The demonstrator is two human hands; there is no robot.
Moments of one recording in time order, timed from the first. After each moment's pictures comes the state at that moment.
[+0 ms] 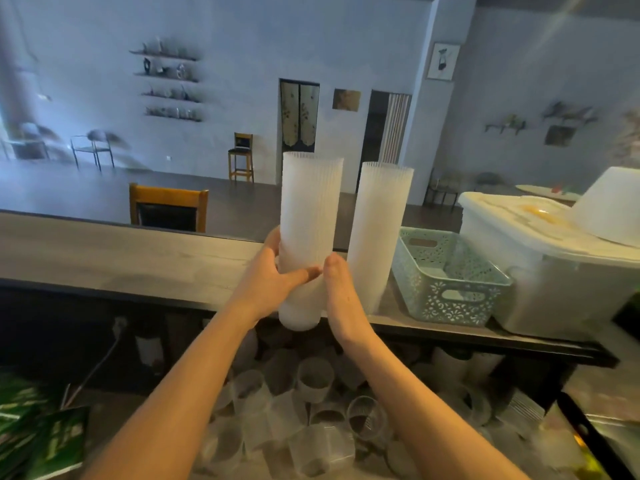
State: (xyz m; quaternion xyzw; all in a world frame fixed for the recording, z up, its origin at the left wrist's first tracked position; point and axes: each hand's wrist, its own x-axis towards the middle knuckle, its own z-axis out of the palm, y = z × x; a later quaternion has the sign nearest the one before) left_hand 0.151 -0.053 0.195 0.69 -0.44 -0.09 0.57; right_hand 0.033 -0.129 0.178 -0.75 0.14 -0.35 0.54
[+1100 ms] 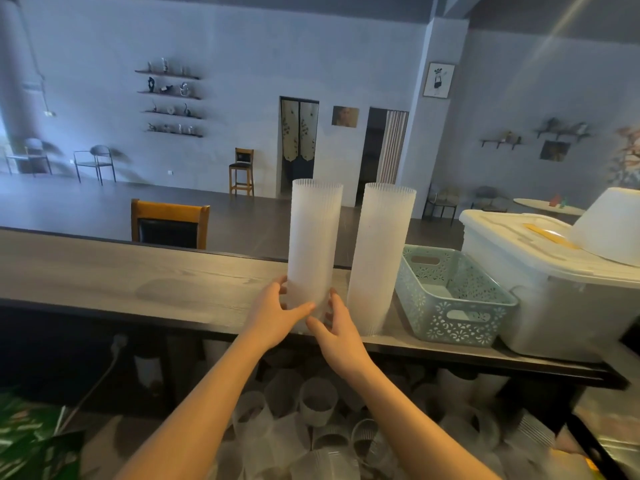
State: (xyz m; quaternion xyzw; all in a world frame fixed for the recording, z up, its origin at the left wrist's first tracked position) left_hand 0.177 -0.082 0.153 0.77 -0.38 -0.10 0.51; right_hand 0.052 -0.150 0.138 -0.79 0.24 -0.29 0.48
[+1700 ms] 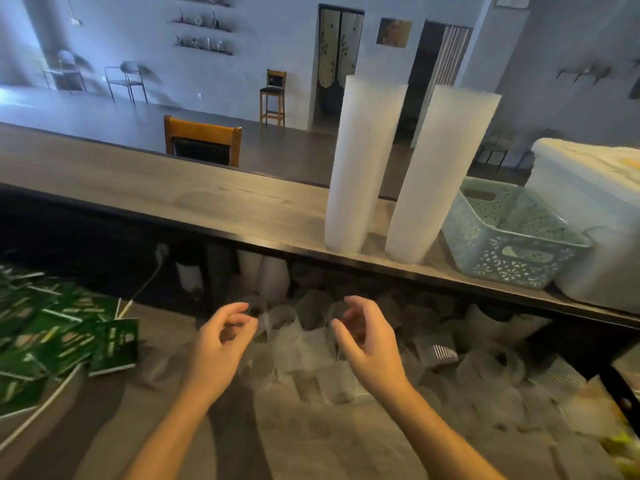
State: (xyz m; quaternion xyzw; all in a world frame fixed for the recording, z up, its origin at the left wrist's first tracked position) left_hand 0.148 0.077 0.028 0.74 -0.24 -0.09 0.62; right_hand -0.009 -0.101 0.047 -0.86 0.22 -0.31 0.34
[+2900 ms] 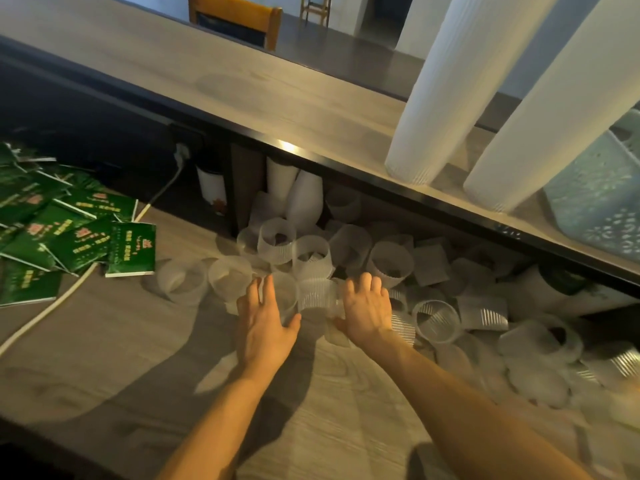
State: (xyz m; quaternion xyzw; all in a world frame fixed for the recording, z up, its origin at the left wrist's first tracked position) left_hand 0.124 0.051 -0.107 0.92 -0.20 -0.04 0.34; right_hand 0.059 -0.112 -0.068 -0.97 0.24 0.09 -0.04
